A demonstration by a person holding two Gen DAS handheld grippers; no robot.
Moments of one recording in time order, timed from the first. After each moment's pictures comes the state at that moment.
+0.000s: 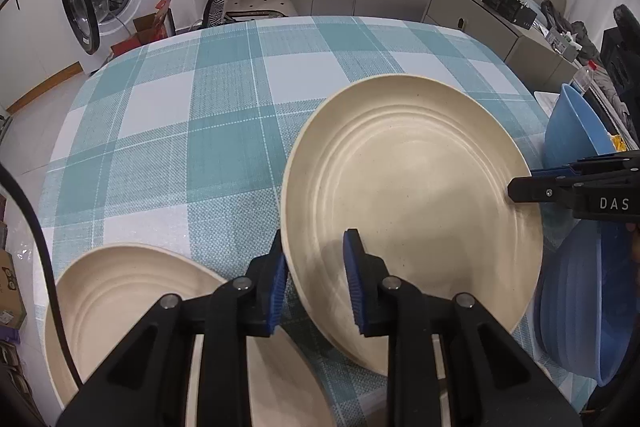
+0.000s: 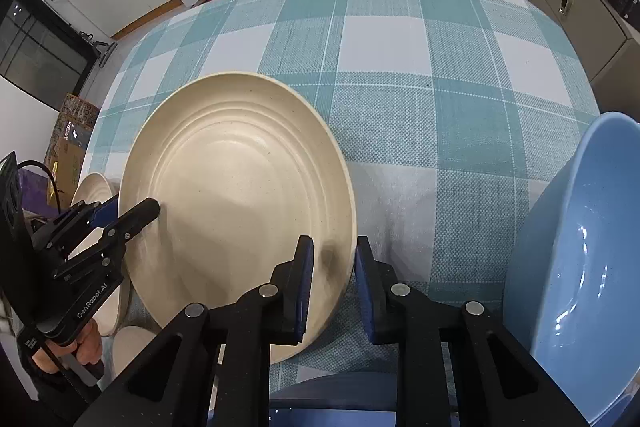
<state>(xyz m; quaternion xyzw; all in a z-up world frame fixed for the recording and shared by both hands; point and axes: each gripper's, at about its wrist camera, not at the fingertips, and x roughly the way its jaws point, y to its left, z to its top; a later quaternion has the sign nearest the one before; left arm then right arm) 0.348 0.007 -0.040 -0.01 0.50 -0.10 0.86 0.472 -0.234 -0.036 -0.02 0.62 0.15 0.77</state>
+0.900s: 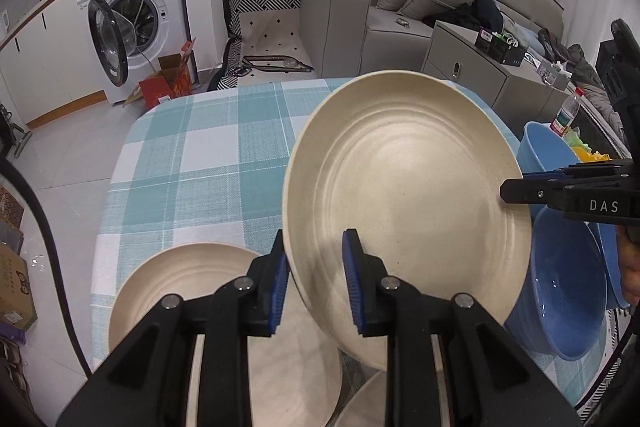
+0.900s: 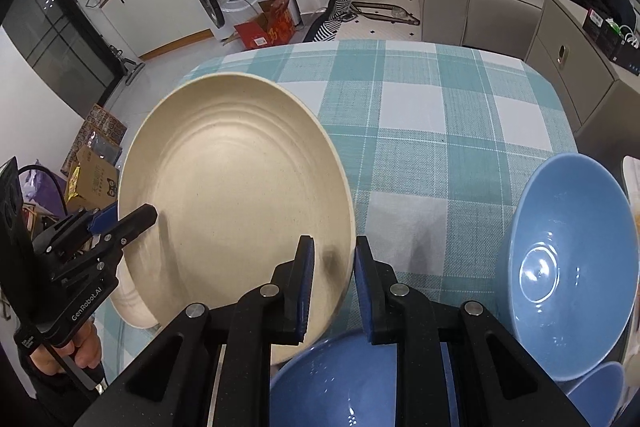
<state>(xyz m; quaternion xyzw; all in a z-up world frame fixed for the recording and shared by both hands) 0.295 0.029 0.028 -0.01 0.43 -0.08 0.90 0.424 -0.220 0.038 -0.01 0.54 0.19 0.82</state>
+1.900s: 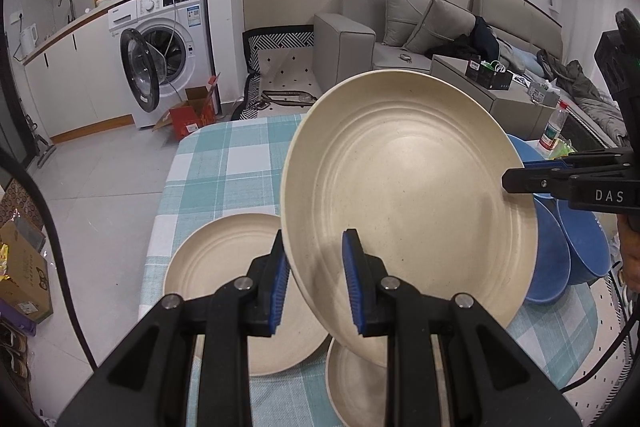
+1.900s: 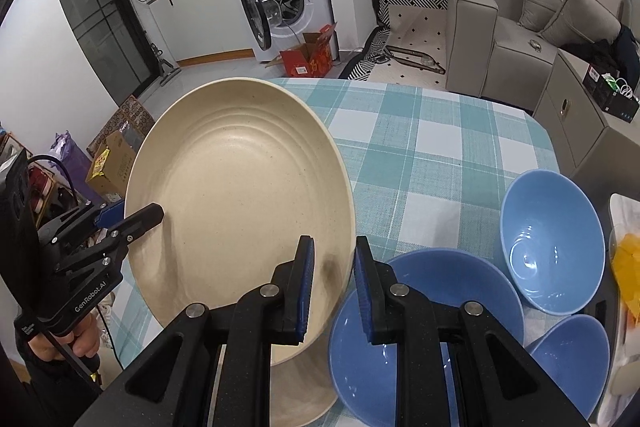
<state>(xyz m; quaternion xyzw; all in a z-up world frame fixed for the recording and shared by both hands) 0.189 0.040 0.078 0.00 0.36 -0.05 0.93 0.323 -0.212 0.105 -0.05 0.47 0.24 0.85</state>
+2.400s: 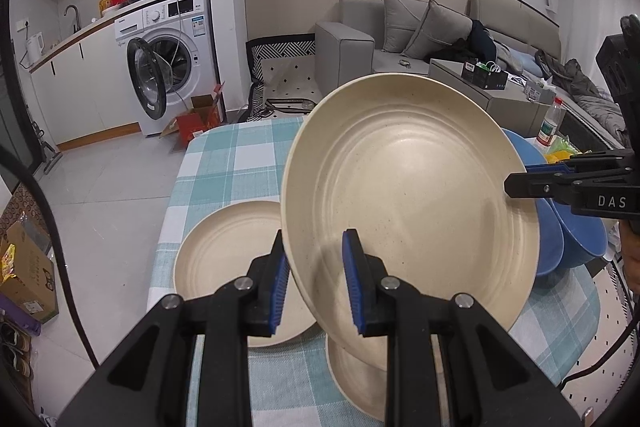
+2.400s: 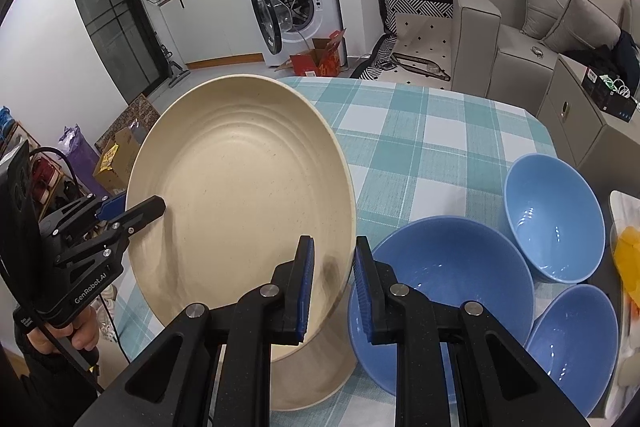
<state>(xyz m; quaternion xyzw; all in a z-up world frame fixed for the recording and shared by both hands) 0.147 0.039 0.076 0.01 0.35 -0.04 0.94 0.281 -0.216 0.101 -0.05 0.45 0.25 0.85</state>
